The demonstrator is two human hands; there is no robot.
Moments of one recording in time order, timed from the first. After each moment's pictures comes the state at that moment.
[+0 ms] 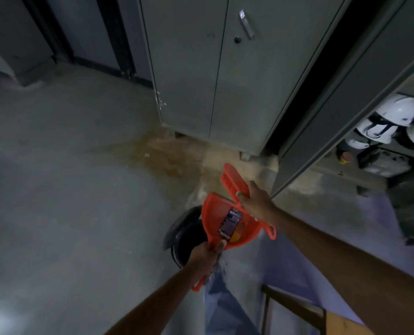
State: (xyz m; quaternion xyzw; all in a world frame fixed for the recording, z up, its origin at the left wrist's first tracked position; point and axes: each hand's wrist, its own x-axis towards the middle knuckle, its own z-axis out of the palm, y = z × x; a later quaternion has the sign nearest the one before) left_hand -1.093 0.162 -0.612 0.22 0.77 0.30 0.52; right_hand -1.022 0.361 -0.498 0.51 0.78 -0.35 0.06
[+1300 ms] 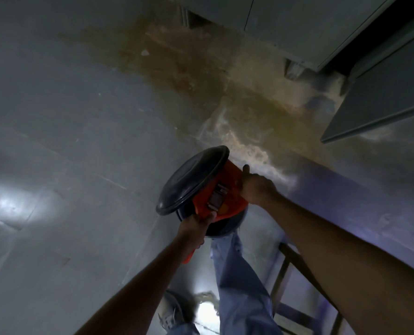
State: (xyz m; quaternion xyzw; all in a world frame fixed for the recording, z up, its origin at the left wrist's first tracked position) left_hand -1.144 0.165 -0.921 0.03 0.78 0.23 0.58; right_hand -1.071 0.386 -0.924 0.37 0.84 -0.21 0.35
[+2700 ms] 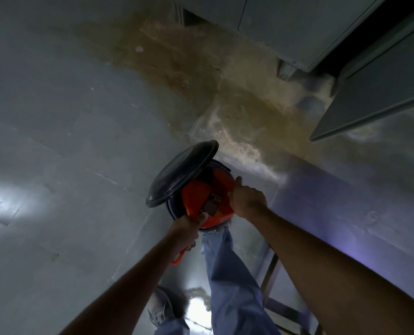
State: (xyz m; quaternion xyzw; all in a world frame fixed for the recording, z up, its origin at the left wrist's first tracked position) left_hand -1.127 0.158 -0.889 0.00 0.74 0.25 0.63; right_hand -1.029 0.349 -0.928 0.40 0.84 -0.18 0.33
